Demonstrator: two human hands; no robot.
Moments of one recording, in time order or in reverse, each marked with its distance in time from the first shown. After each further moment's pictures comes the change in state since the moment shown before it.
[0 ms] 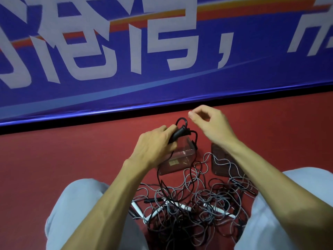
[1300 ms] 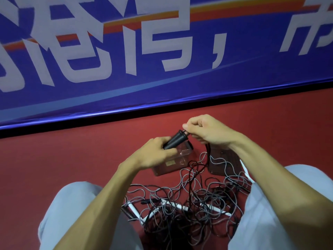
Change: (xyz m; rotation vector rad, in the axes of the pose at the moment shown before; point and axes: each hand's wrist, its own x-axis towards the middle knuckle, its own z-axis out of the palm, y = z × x) left_hand 0.003 0.002 0.009 -0.626 -0.350 -0.179; right_hand 0.000 0.005 -0.022 0.106 -0.528 0.123
